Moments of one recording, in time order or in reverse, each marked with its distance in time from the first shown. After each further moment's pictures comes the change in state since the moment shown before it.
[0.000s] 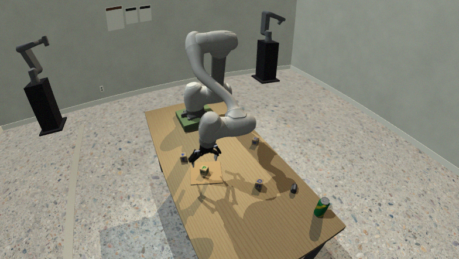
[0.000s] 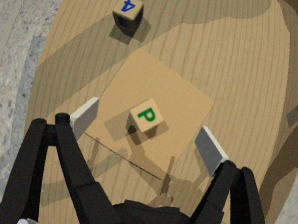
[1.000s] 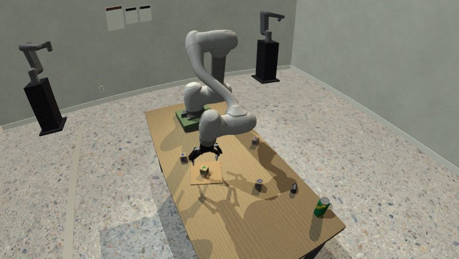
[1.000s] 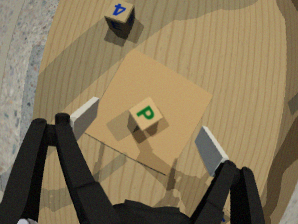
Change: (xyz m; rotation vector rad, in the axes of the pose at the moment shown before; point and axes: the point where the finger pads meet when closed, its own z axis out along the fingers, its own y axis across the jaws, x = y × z) arm 0.001 0.003 -0.008 -0.002 -0.011 0.087
